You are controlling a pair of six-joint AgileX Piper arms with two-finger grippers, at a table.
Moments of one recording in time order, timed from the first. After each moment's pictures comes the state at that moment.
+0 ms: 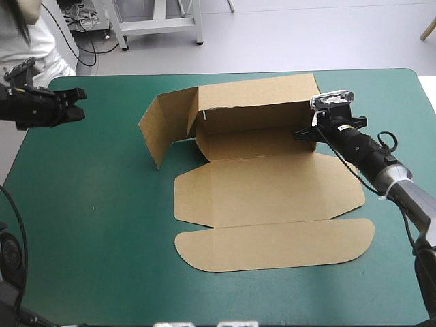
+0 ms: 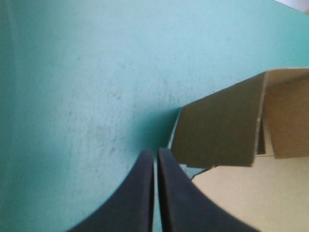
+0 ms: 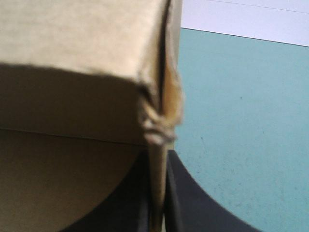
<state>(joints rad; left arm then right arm) 0.30 1.64 -1.73 -0.57 1.25 0.15 0.14 1.60 -1.08 0.76 0.02 -0.85</state>
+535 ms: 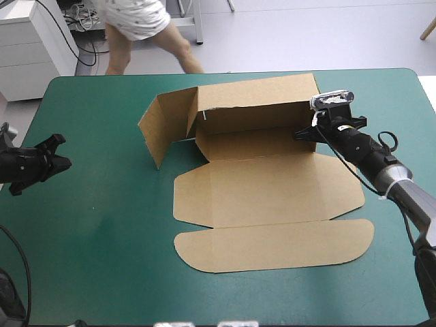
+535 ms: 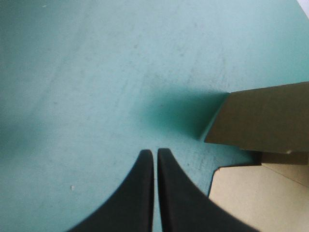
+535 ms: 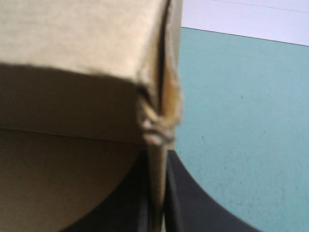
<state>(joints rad) 0.54 1.45 -1.15 -0.75 1.05 0.23 0.14 1.60 -1.08 0.76 0.03 -0.85</state>
